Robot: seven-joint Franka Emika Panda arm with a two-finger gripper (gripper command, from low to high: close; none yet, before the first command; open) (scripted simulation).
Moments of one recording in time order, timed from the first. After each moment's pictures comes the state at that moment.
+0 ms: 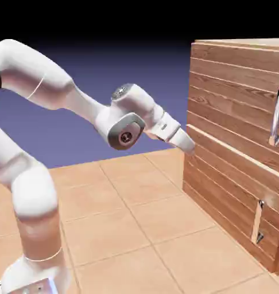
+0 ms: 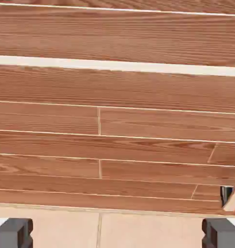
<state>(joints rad) 0.03 -0.58 -0.02 -2.80 -0.05 3.04 0.78</state>
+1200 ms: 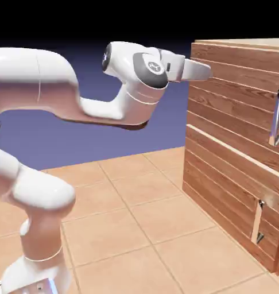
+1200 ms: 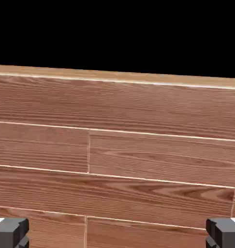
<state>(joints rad) 0.70 -0.81 -0.75 -2.35 -1.62 3.03 1.85</state>
